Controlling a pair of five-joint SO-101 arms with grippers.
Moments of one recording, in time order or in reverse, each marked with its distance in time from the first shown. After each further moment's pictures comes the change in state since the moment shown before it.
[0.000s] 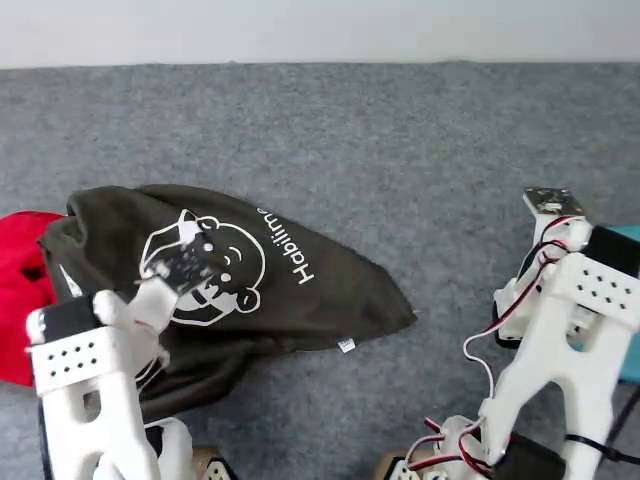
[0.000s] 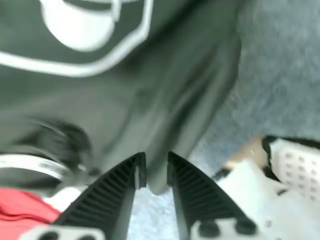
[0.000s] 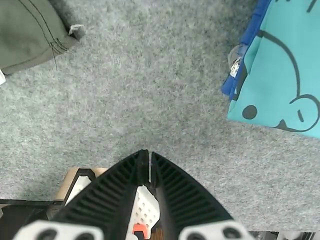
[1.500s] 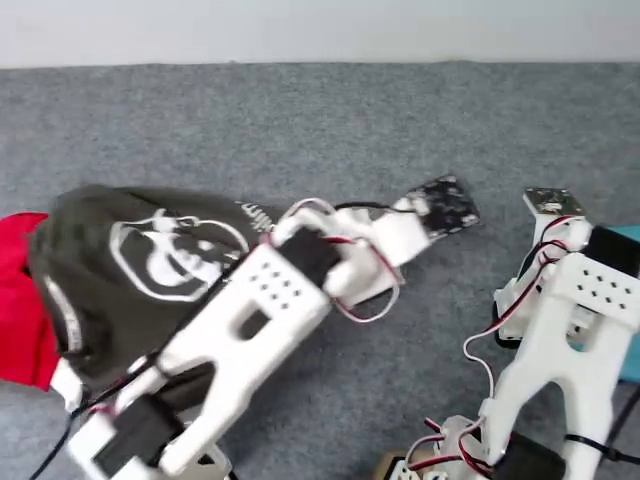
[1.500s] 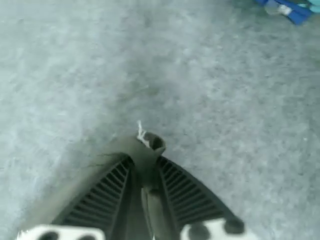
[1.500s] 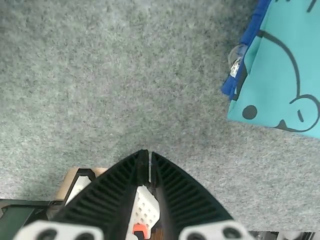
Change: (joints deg) left arm 64.0 40.3 -48.6 -21.7 35.9; right arm 0.0 0.0 0.0 0.0 0.0
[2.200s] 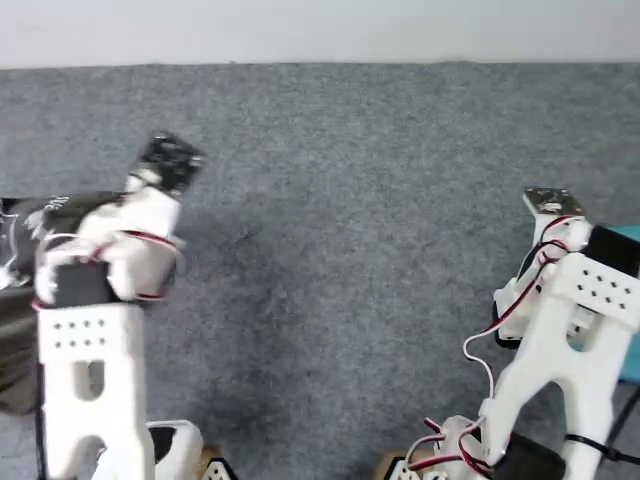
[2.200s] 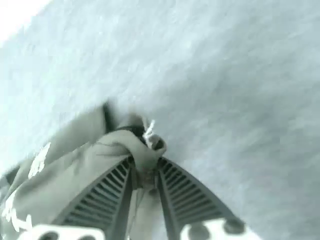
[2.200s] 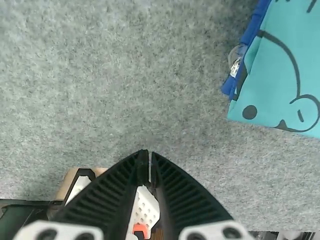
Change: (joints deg) left arm -44.6 -35.8 27.8 -1.3 -8.8; right arm 0.0 0.0 0.0 0.0 0.0
